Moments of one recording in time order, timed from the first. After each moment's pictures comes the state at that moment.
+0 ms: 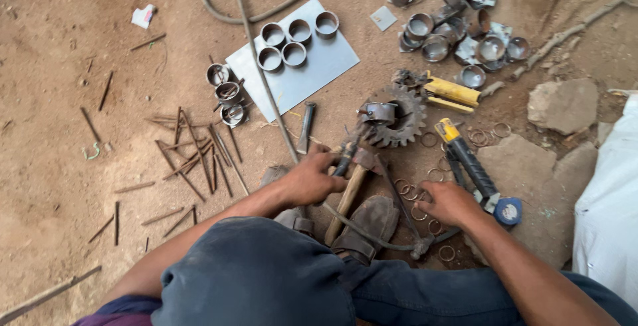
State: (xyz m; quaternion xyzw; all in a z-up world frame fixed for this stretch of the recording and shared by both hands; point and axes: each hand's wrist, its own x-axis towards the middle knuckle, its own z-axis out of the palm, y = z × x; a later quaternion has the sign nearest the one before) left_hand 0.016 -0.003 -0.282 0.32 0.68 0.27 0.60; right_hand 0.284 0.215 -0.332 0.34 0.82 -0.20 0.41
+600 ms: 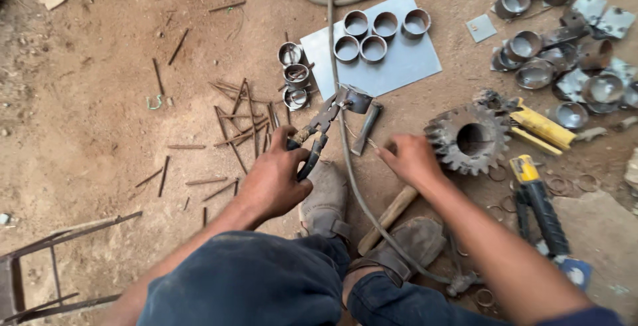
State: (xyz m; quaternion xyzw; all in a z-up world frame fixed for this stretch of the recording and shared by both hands) left_hand -0.045 -0.114 -0.242 0.30 0.88 0.20 0.33; right_hand 0.075 0.143 -0.382 0.24 0.90 -0.27 0.23
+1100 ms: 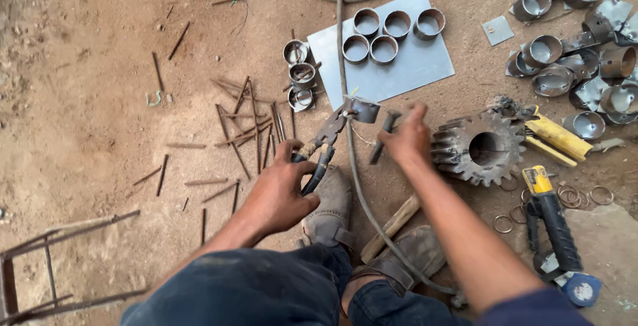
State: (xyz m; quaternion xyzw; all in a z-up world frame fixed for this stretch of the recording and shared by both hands) left_hand -0.047 -0.115 -0.249 0.22 0.85 0.19 0.45; right_hand 0.016 0.129 -0.401 0.49 0.78 -0.36 0.15
